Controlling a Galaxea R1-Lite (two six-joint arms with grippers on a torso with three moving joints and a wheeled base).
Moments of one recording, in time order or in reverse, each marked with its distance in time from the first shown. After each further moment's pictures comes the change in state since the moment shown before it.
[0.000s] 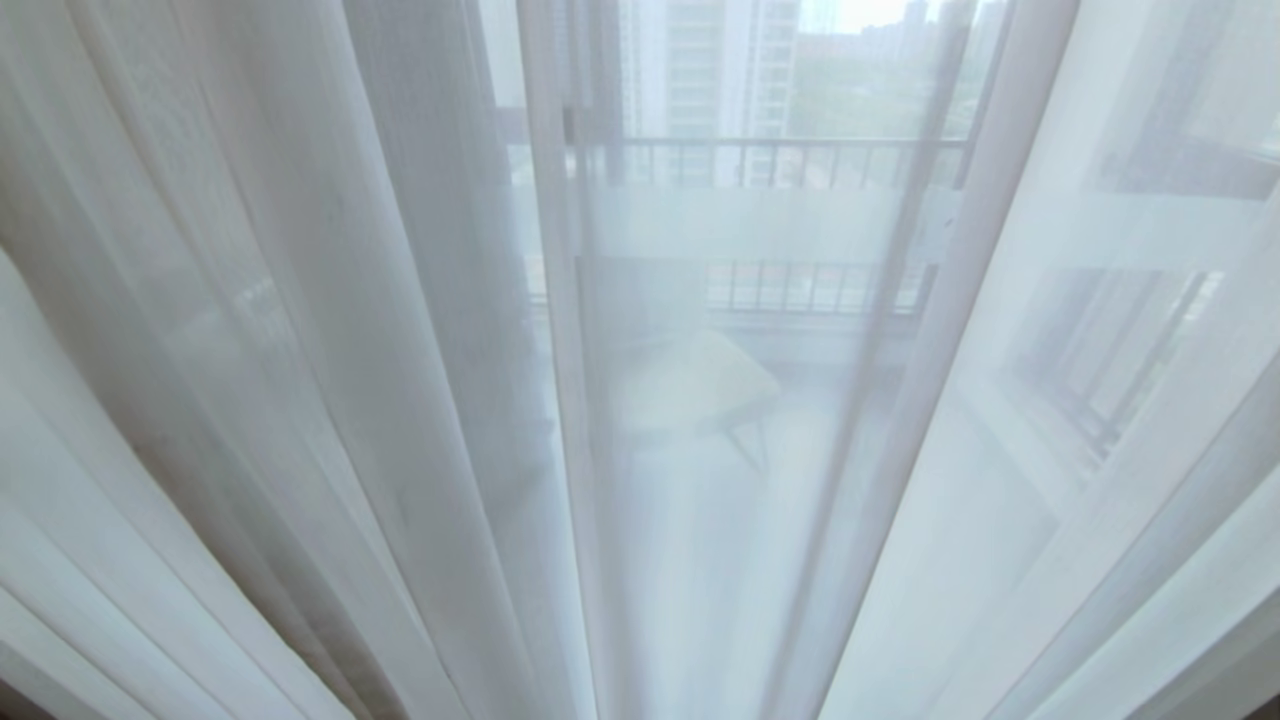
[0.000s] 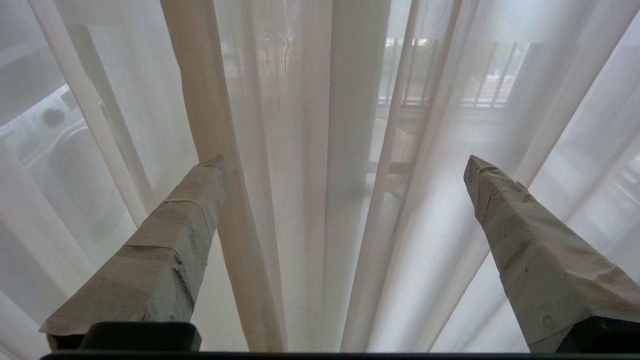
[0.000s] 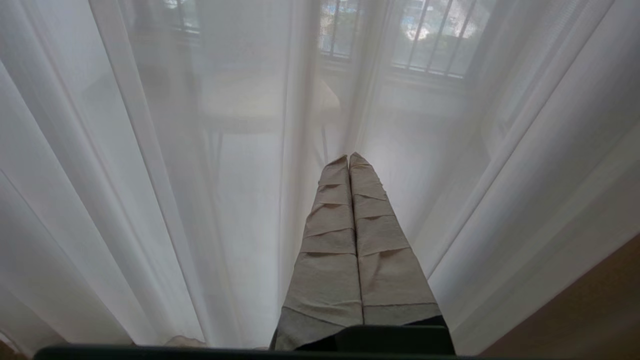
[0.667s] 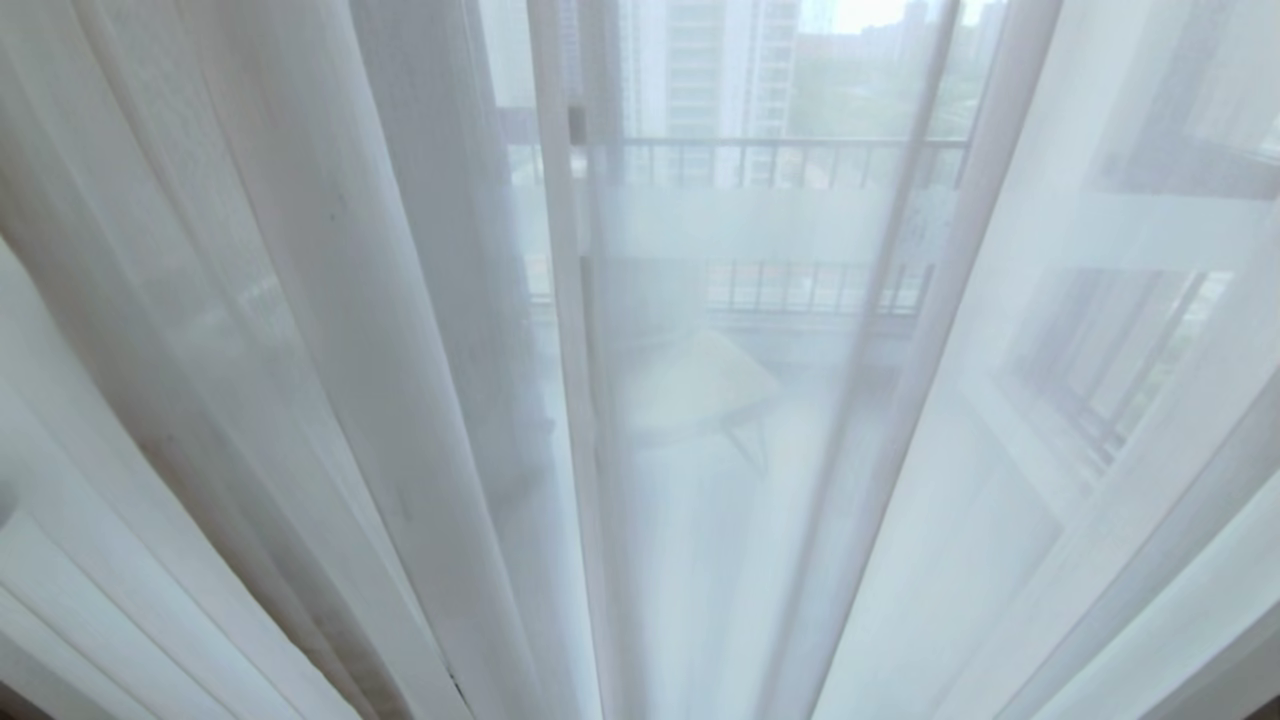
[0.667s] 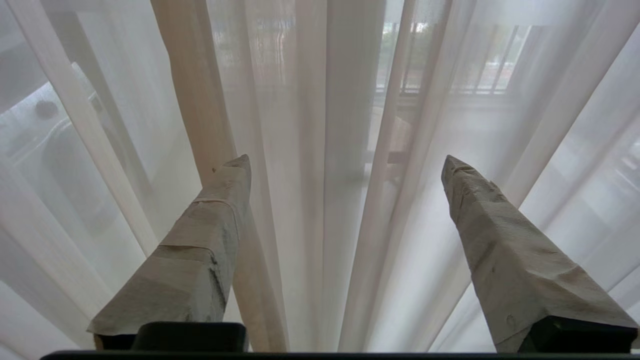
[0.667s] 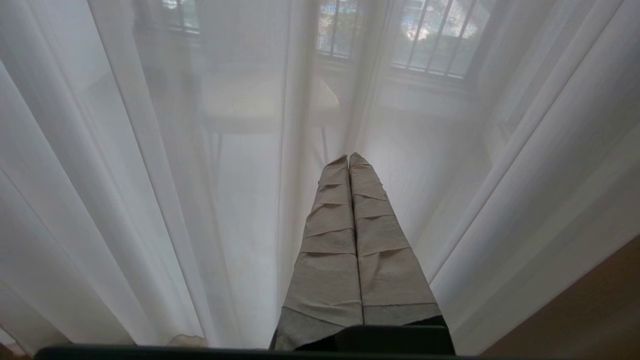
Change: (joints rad) left arm -0.001 0.024 0.014 -0.005 -0.010 -0.001; right arm 0.000 0.000 0.000 0.000 -0.001 0.000
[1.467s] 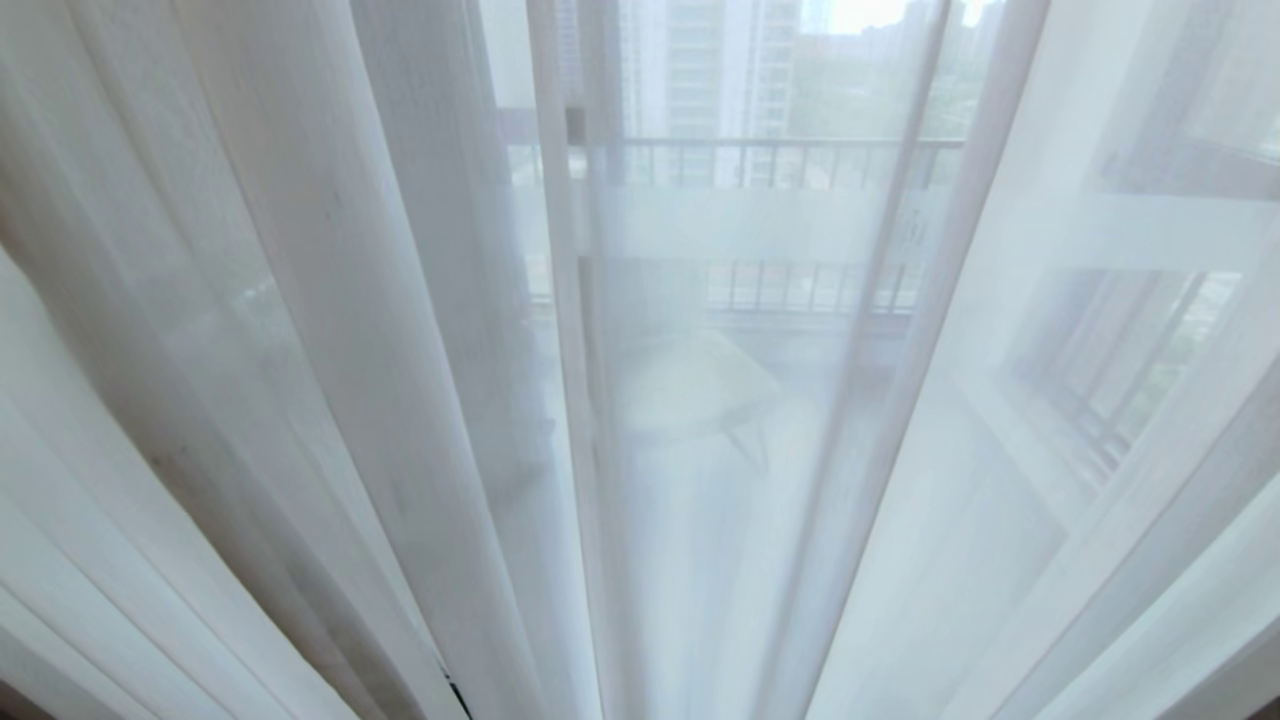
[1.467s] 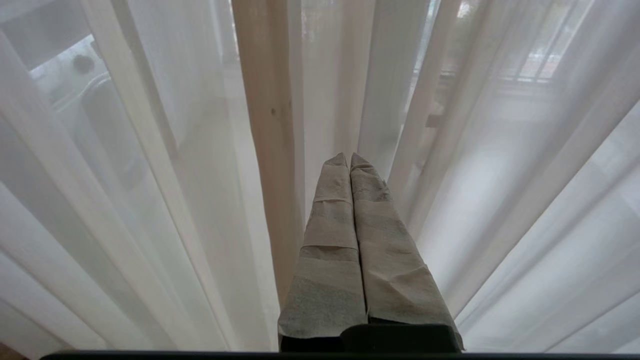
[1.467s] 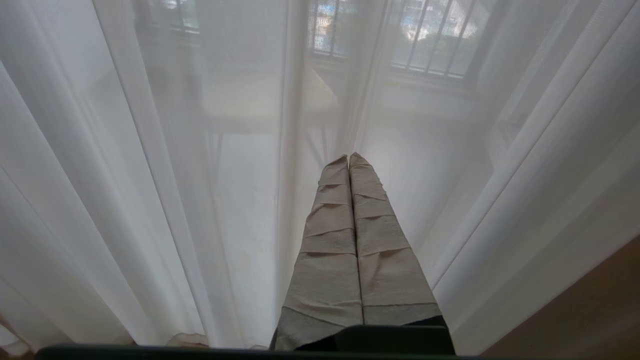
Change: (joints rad) left arm 0.127 -0.089 0.145 0.004 -0.017 -0.031; right arm 0.000 0.000 0.000 0.000 0.000 0.000
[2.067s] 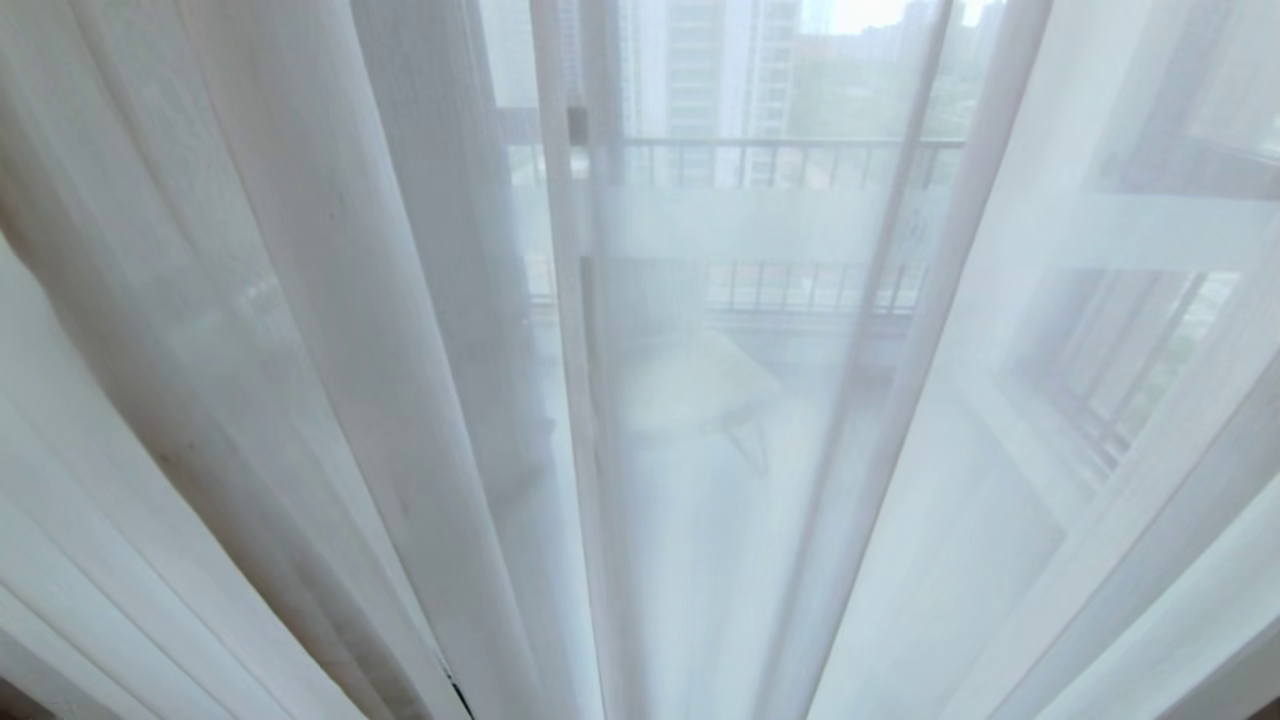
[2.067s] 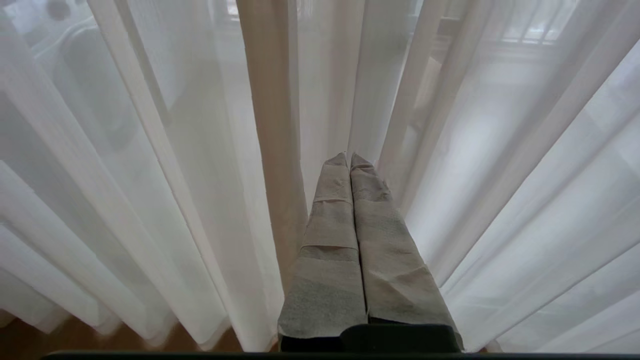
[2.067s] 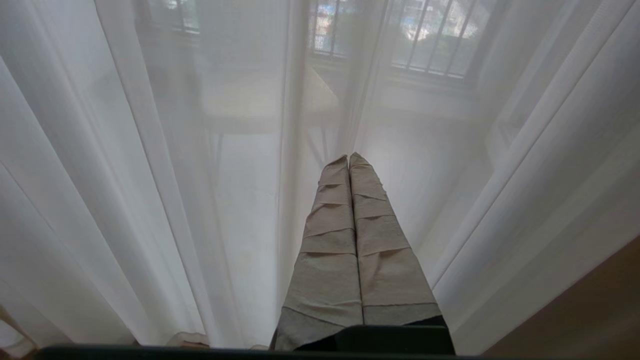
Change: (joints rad) left arm 0.220 -0.248 0.307 0.001 -0.232 0.000; right arm 0.000 0.000 0.000 0.000 0.001 0.000
